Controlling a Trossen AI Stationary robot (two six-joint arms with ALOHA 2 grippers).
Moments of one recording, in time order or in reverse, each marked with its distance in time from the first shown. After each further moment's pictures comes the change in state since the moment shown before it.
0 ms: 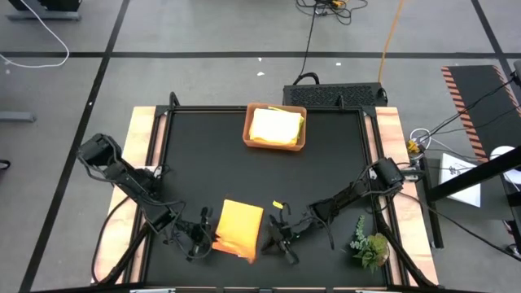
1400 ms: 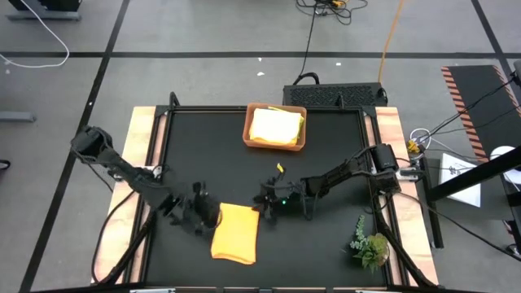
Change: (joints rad) left arm 0.159 -0.170 0.002 -0.442 -0.110 -0.213; right arm -0.254 -0.024 0.003 -0.191 0.174 0.151
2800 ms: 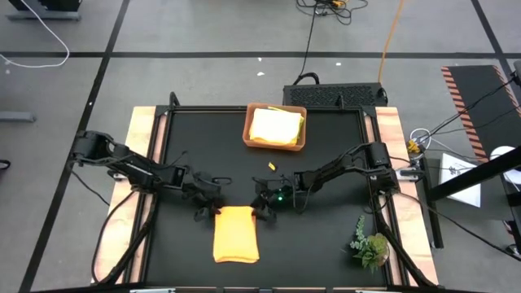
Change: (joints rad) left arm 0.531 0.056 -0.275 0.532 0.905 0.160; right arm -0.087 0.056 0.078 -0.092 -0.316 0.055
